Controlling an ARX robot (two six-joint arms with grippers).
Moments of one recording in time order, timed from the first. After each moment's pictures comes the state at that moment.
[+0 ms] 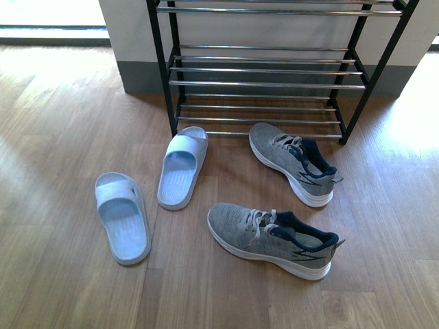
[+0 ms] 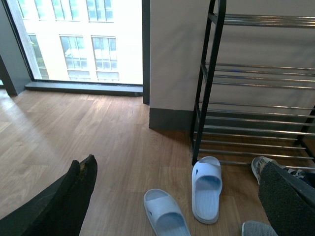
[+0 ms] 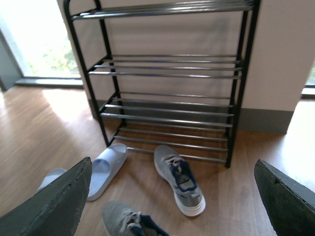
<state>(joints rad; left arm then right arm) 0.00 0.02 0.01 0.00 0.00 -0.01 0.03 0.30 0.04 0.24 -0.23 0.05</state>
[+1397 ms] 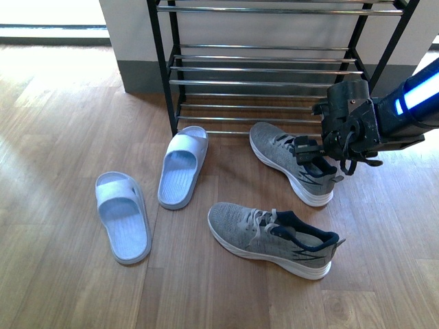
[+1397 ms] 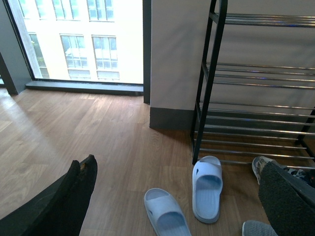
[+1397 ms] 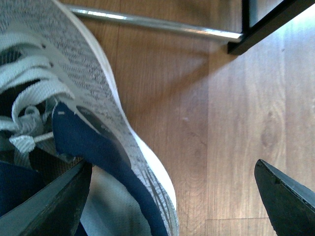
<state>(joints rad) 0.00 0.02 0.01 0.00 0.00 -0.01 0.15 2.93 1.93 0.15 0.24 -0.05</state>
